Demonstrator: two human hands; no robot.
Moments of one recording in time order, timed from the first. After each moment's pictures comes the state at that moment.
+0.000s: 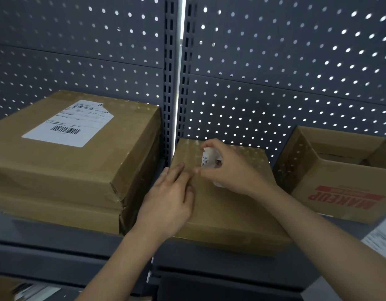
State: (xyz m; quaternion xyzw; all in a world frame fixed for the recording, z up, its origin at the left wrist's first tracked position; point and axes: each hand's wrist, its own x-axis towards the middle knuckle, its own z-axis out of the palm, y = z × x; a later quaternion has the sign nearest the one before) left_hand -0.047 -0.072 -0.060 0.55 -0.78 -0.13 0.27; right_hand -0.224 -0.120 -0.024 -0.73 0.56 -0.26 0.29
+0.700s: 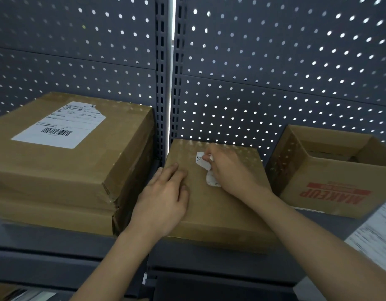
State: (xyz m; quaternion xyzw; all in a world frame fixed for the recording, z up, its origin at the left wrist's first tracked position) left_hand -0.047 -0.074 -0.061 0.56 -0.78 -0.15 0.24; right_hand -0.232 -0.133 -0.042 -0.79 0.57 -0.22 0.04
